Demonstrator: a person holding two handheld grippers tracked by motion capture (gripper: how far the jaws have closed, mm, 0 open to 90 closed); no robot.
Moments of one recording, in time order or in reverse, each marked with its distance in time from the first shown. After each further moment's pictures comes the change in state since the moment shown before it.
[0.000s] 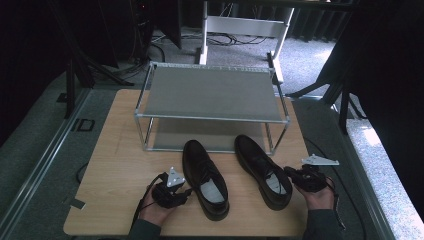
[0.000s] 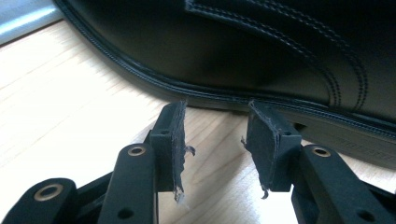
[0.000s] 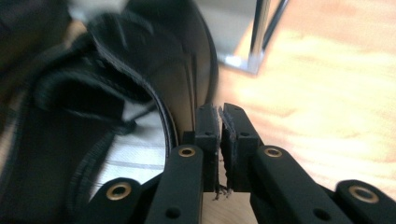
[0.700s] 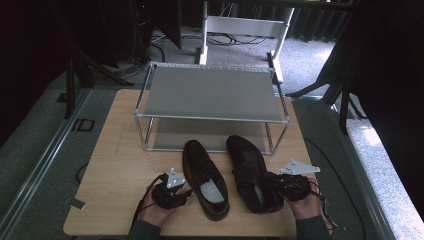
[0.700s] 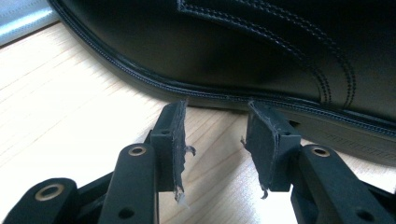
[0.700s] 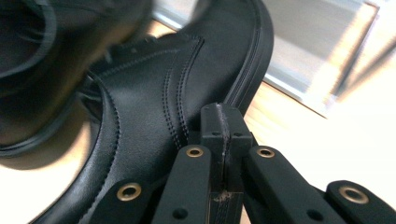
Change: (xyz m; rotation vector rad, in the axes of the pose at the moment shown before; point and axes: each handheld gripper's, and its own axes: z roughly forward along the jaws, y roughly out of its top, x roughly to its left) left arm -0.003 -0.001 -0.001 0.004 -0.007 0.017; right arm 0.070 0.014 -0.010 -0.011 0.067 -0.224
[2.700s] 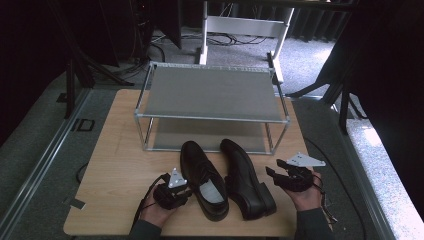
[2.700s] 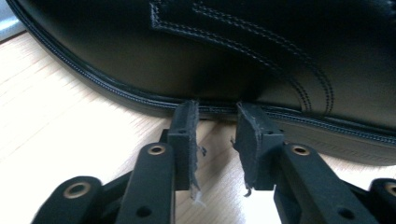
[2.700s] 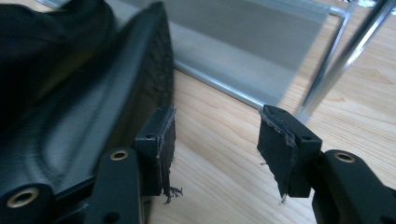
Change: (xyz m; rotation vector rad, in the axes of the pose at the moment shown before) left arm -0.004 0.005 0.000 0.014 -0.036 0.020; right arm -0.024 0.000 0.011 -0.080 -0.040 0.061
